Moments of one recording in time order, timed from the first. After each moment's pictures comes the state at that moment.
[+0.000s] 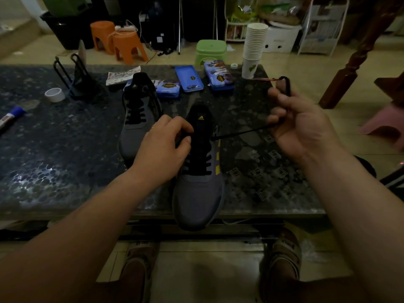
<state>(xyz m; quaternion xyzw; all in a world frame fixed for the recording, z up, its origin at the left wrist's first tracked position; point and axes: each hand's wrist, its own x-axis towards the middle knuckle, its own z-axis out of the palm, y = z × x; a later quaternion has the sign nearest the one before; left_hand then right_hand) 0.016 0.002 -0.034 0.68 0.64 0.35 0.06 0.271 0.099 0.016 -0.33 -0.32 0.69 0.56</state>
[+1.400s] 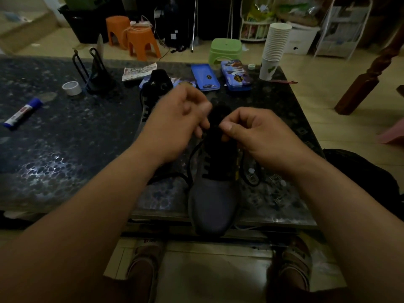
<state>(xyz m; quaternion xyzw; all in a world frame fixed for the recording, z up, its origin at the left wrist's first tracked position) 0.005 0.010 0.022 0.57 0.59 0.51 0.27 0.200 0.060 0.024 -0.42 -0.75 0.43 0.27</state>
